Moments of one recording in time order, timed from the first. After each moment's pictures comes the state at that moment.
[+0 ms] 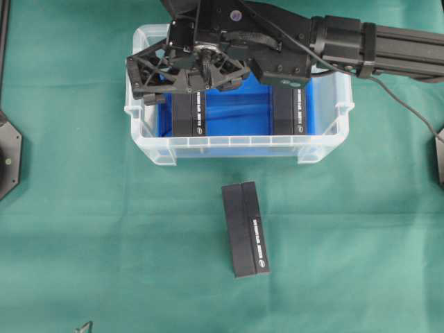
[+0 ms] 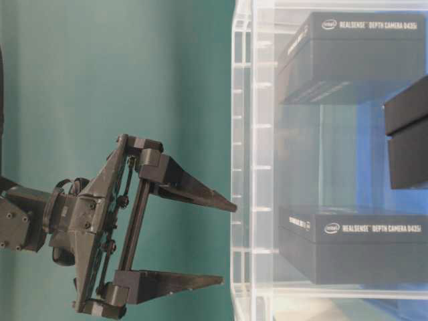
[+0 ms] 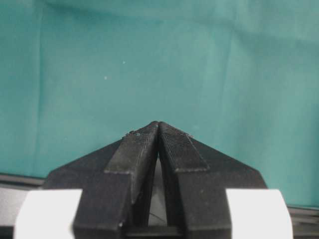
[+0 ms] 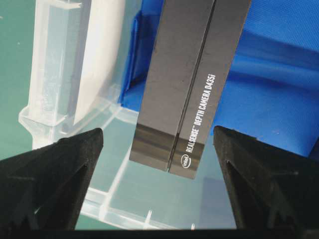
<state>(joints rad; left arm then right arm) -0.03 -0.80 0.49 0.04 1.42 -0.19 -0.13 0.46 -0.56 -0.08 1.35 1.37</state>
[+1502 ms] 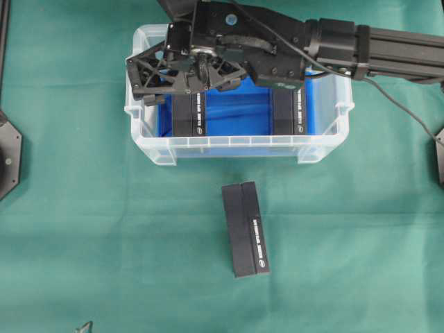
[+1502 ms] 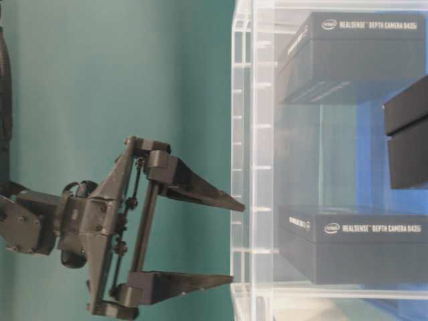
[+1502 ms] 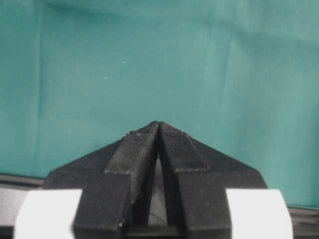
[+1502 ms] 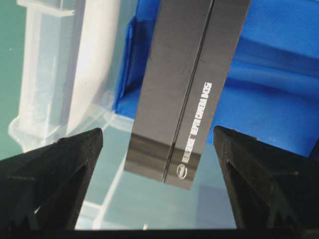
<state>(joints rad) -0.03 -0.80 0.49 0.04 1.42 -0.19 -0.13 0.48 -0.56 -0.10 1.35 1.37</state>
